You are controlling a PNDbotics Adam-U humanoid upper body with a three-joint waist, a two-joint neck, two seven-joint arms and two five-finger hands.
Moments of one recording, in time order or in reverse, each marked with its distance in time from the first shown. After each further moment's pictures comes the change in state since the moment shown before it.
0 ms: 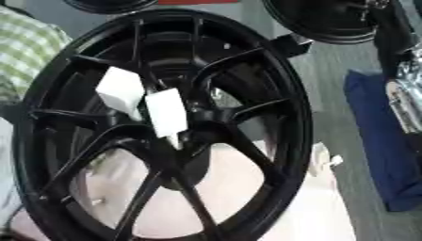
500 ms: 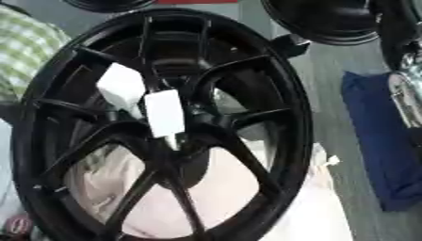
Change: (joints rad) left arm 0.078 -0.305 0.006 -0.420 0.166 -0.065 0.338; right arm -0.030 0.000 -0.006 -0.033 -0.002 -0.010 -0.013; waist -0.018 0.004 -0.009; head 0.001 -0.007
